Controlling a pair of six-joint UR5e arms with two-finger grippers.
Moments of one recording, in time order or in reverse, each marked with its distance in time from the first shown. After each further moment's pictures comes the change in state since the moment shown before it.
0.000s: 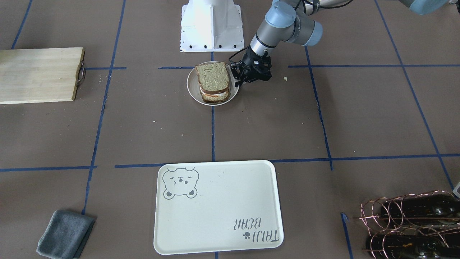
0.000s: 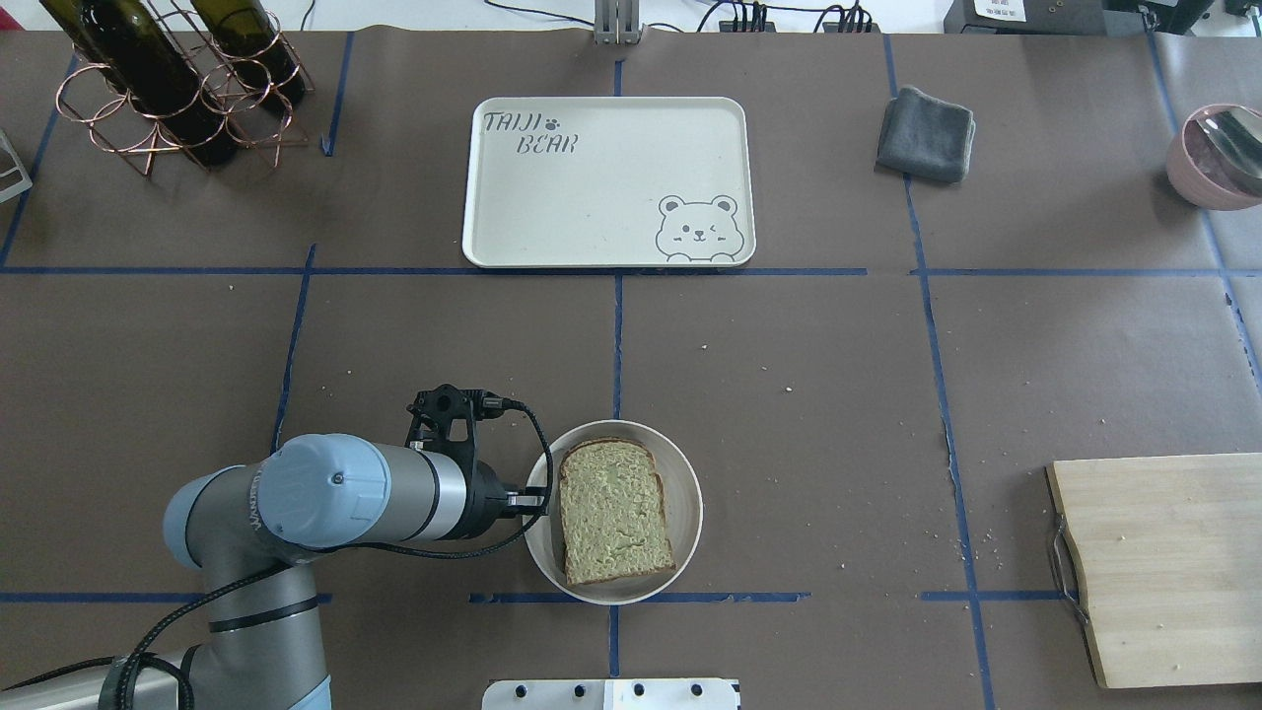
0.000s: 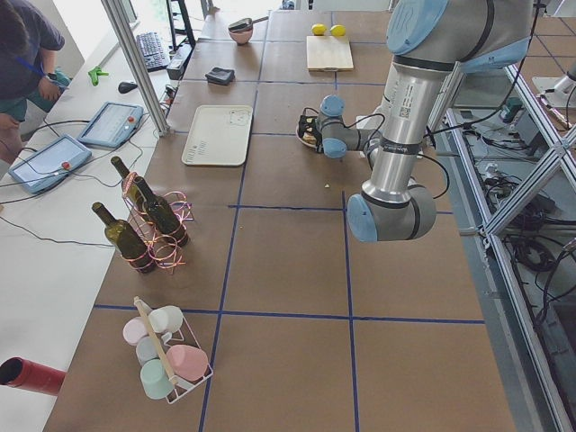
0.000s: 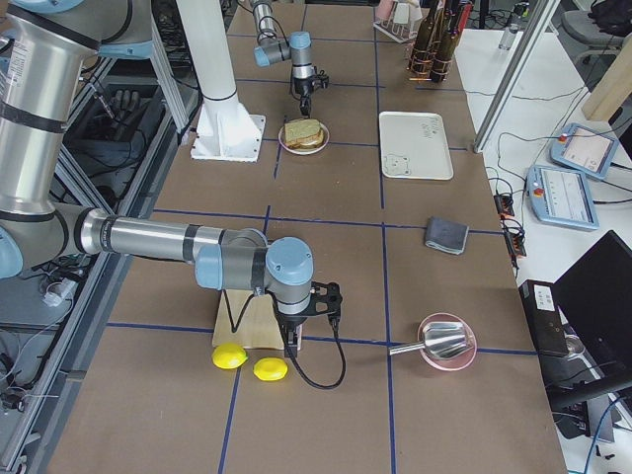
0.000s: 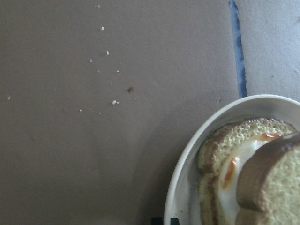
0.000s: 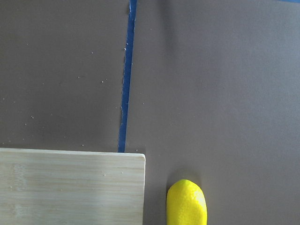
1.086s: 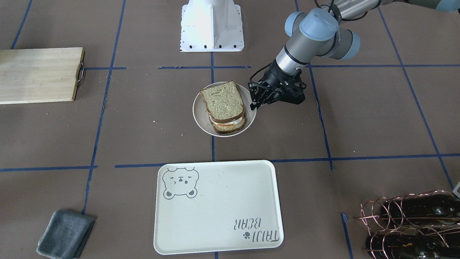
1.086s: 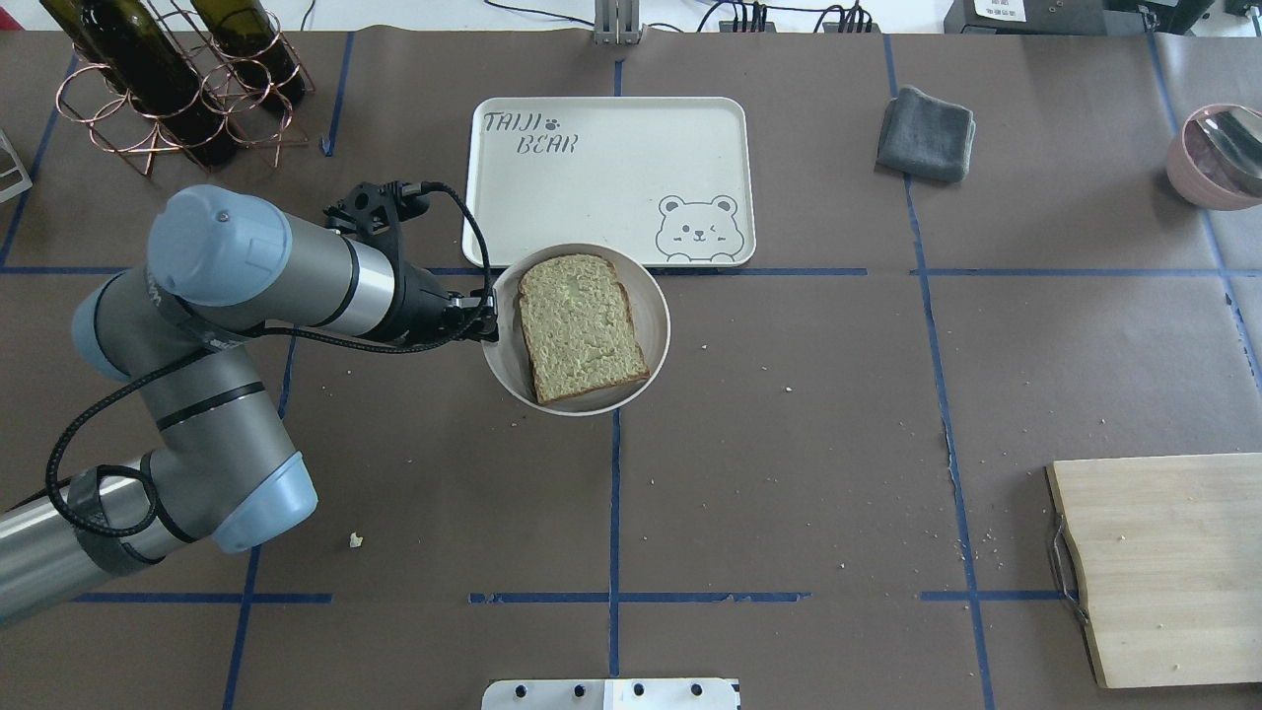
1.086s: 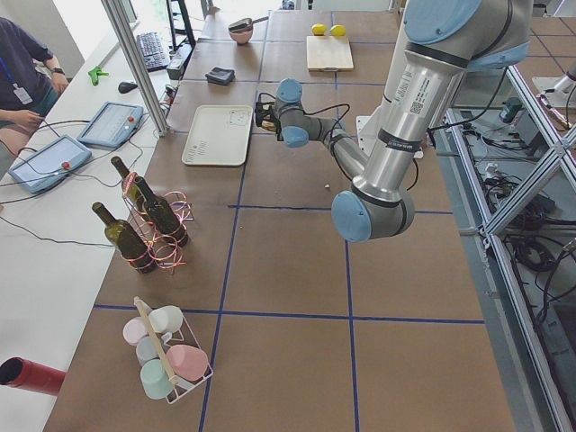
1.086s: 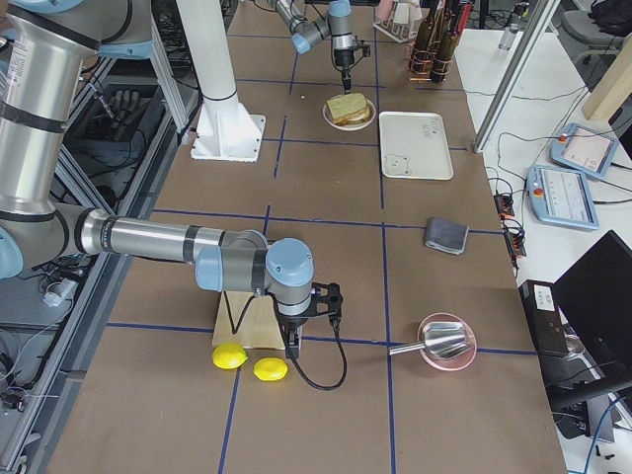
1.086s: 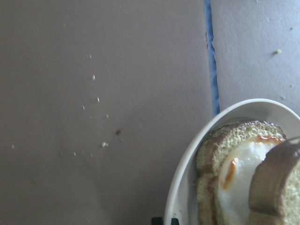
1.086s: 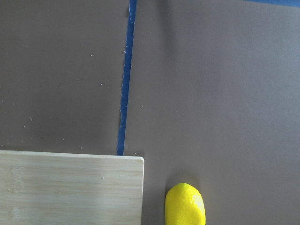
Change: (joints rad) left arm -0.341 -0.075 0.037 0.010 -0.241 -0.066; right arm 0.001 0.001 -0.008 0.022 0.000 0.000
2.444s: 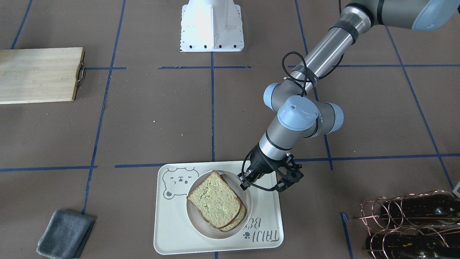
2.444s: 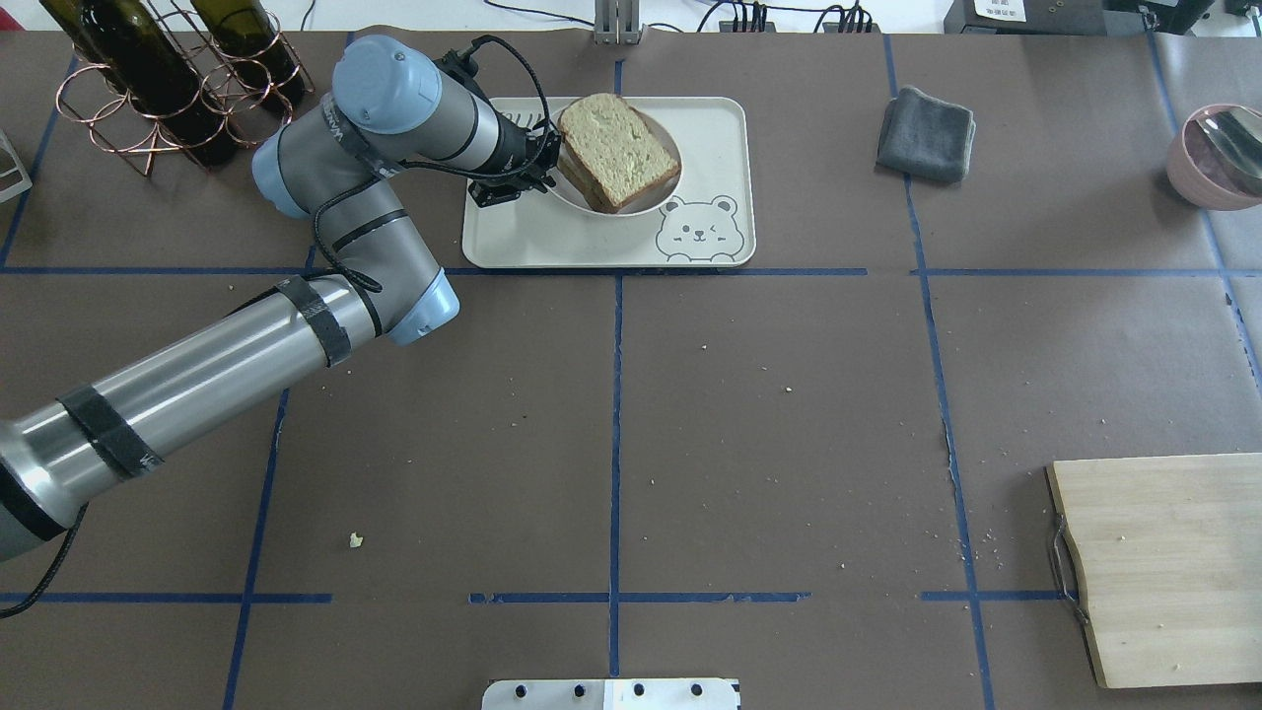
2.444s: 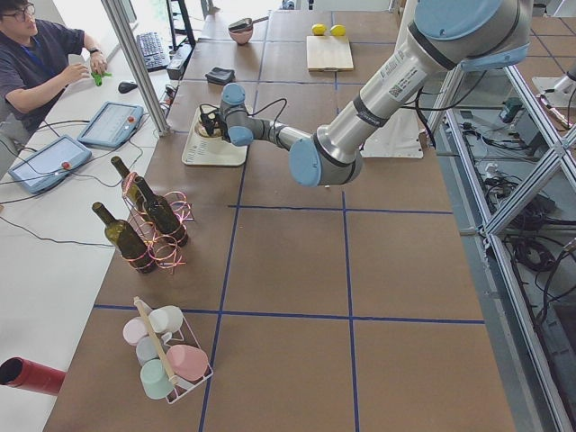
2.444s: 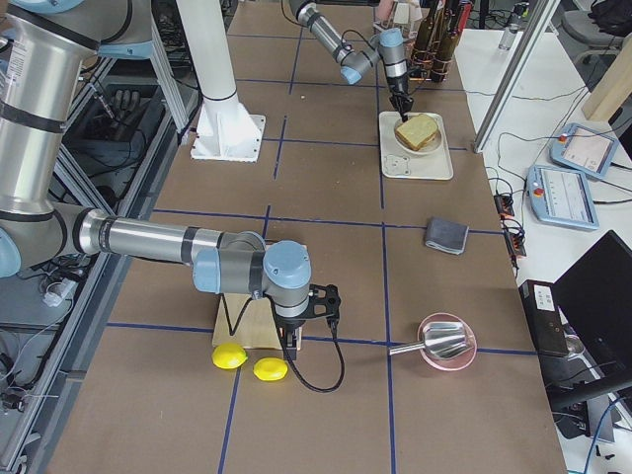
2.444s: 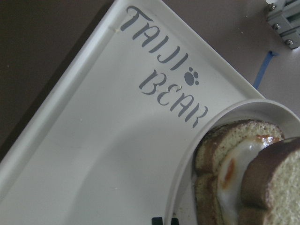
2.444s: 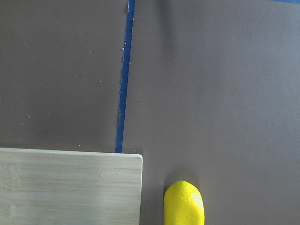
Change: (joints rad) left arm -0.126 -0.453 0.783 -0.280 0.033 -0.303; right arm 0.000 -0.007 -0.008 0.008 0.000 -0.001
